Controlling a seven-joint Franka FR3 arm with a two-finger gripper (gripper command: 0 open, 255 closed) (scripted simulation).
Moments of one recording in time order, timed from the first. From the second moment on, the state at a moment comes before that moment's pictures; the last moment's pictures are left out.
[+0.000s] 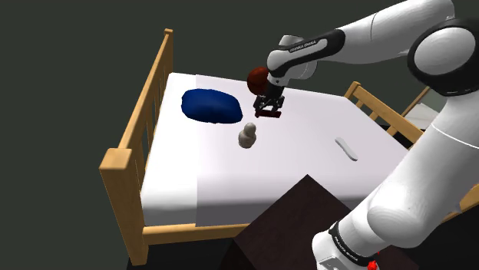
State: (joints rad) arm -0.07 0.14 -0.21 -2.08 0.09 2.15 -0.12
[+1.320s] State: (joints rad) arm -0.16 0.65 -0.18 -1.70 0.21 2.24 -0.22
